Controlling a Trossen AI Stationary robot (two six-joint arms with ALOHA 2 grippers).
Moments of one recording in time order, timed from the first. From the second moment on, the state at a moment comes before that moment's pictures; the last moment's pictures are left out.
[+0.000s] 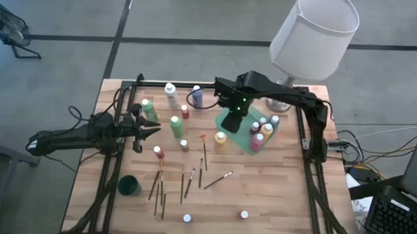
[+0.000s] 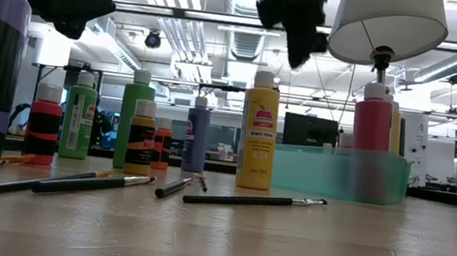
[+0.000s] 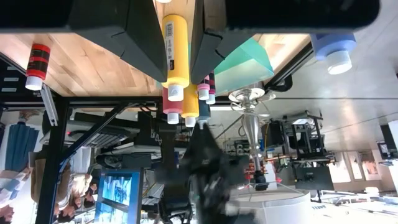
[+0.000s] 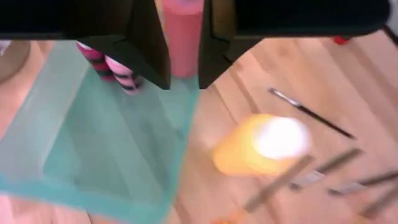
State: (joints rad) left arm 0.16 0.23 0.18 0.07 0.04 0.05; right arm -0.24 1.97 2.09 -1.55 -0.12 0.26
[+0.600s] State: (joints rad) left arm 0.16 0.23 0.18 0.07 0.04 0.05; right arm 0.33 1.95 2.35 -1.57 0.18 0.56
